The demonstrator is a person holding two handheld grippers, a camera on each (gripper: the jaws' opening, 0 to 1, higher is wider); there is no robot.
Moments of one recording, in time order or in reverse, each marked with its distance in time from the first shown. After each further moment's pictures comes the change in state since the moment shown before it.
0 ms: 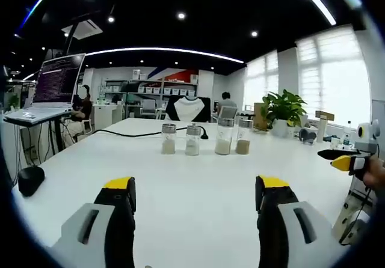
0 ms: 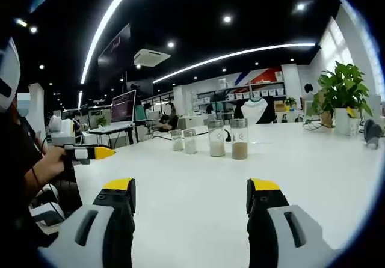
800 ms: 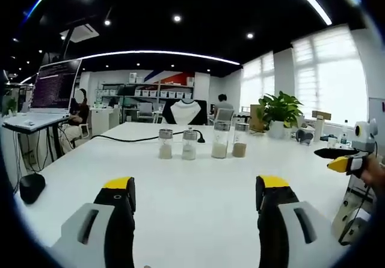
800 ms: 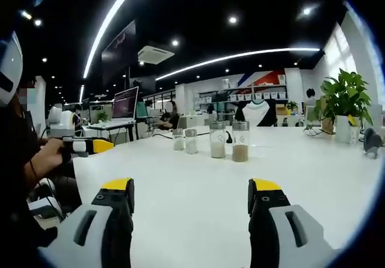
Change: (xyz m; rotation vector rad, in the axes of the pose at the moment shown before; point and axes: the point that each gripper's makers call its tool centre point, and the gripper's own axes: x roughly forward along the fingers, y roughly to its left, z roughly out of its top) left arm -0.004 -0.004 0.010 0.025 -0.017 -0.022; right arm 0.001 0.003 0.006 -0.048 0.007 0.005
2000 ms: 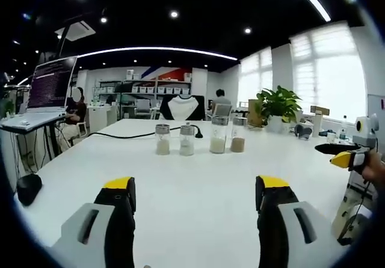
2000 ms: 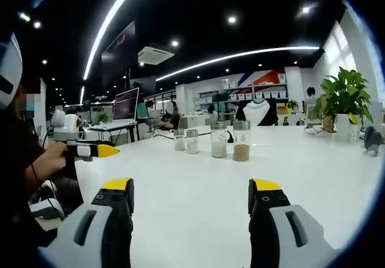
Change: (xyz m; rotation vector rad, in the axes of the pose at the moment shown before) left arm 0.011 -0.006 -0.009 0.020 0.034 -0.021; right arm -0.002 0.000 -0.002 0.012 0.001 0.005
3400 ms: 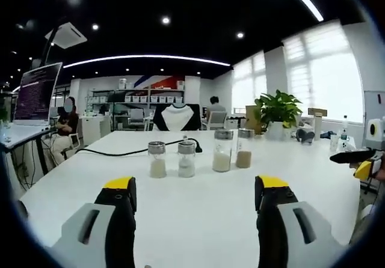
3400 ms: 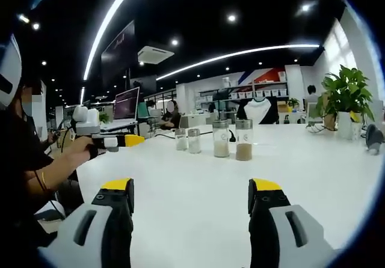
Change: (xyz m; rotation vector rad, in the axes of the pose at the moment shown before) left arm 0.069 0.016 0.031 0.030 -0.065 -0.042; right arm 0.005 0.003 0.002 0.011 0.005 0.005
